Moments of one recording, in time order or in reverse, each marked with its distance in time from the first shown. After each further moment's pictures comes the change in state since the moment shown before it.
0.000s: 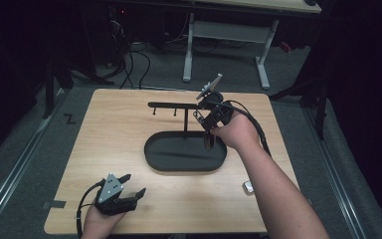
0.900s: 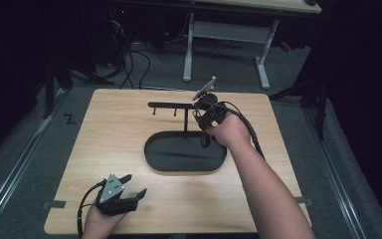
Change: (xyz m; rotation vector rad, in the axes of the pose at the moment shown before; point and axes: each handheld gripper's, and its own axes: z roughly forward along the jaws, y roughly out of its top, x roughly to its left) left arm -0.002 0.000 0.002 0.003 -0.010 0.006; right arm -0.006 0.011 0.033 0.024 -0.014 0.037
